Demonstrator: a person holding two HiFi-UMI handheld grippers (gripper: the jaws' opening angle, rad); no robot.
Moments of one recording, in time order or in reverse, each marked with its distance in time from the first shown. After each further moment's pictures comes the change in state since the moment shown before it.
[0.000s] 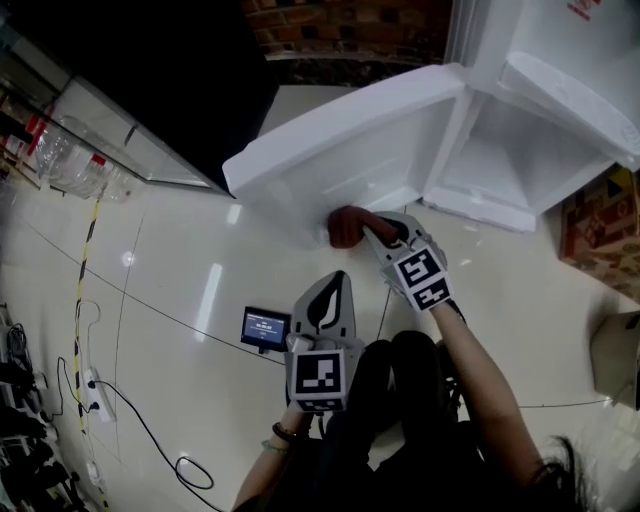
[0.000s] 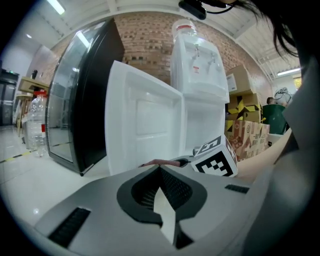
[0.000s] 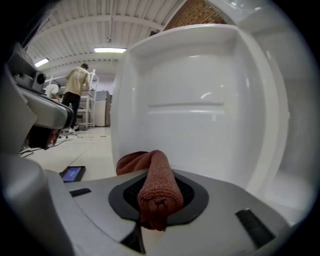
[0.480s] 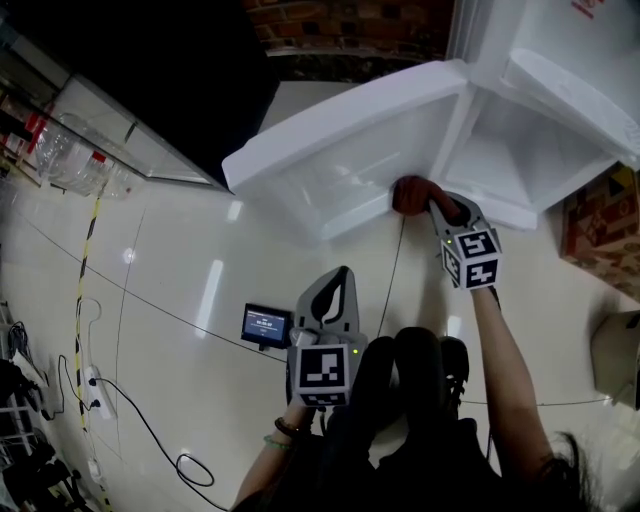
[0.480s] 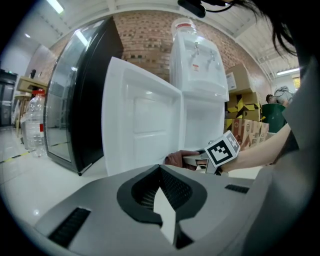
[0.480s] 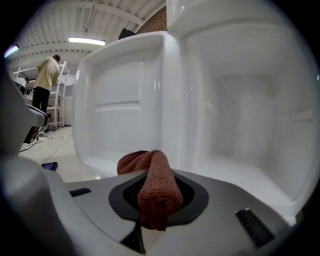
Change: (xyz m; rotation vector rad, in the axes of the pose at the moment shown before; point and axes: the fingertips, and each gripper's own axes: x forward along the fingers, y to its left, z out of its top) left arm 0.006 -0.002 -0.010 0.048 0.019 -0.028; right arm -0.065 -0.127 -0.042 0.113 0.046 -0.302
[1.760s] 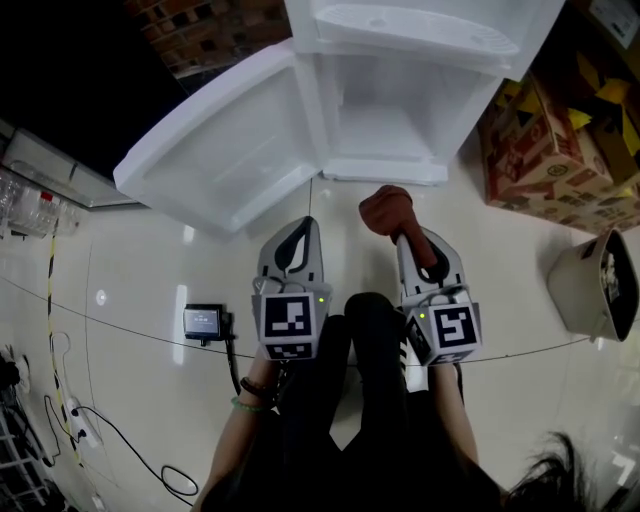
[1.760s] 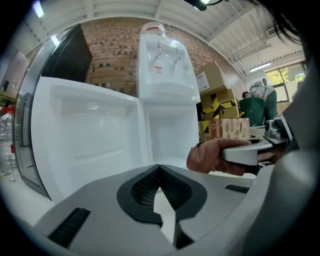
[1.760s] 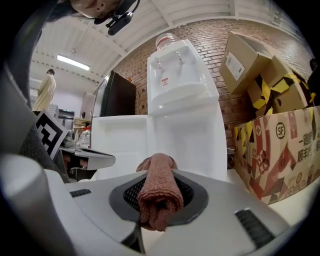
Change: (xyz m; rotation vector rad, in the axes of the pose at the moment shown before) left arm 0.039 -0.118 0.048 0.179 -0.106 -0.175; right arm -0.240 0.007 0.027 0.184 -0.272 -0.238
